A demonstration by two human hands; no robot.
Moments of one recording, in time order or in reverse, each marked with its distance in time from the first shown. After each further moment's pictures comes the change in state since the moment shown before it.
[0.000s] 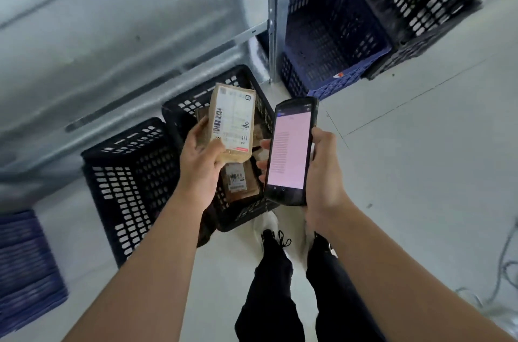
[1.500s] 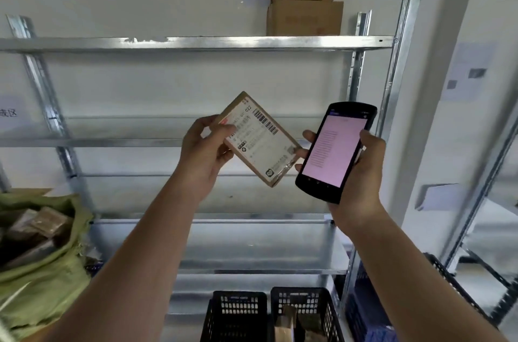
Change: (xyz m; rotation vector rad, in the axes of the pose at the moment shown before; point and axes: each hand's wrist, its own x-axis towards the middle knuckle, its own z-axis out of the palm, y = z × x) left_hand -0.702 0.429 -0.099 -0.230 0.087 1.026; right_hand -0.666 -0.109 0.235 0.075 -0.778 -0.830
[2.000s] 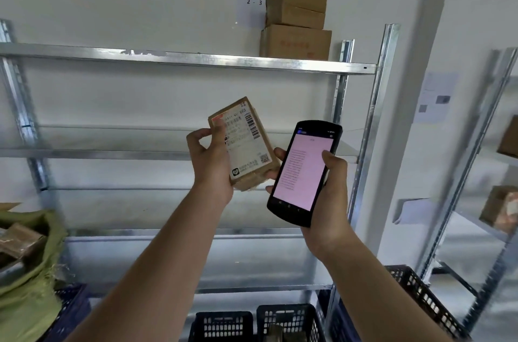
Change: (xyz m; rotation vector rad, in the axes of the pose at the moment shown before) left_hand -0.001 0.019 0.013 -0.208 0.194 -0.077; right_hand -0.030 0.030 0.061 -0.113 -0.041 -0.003
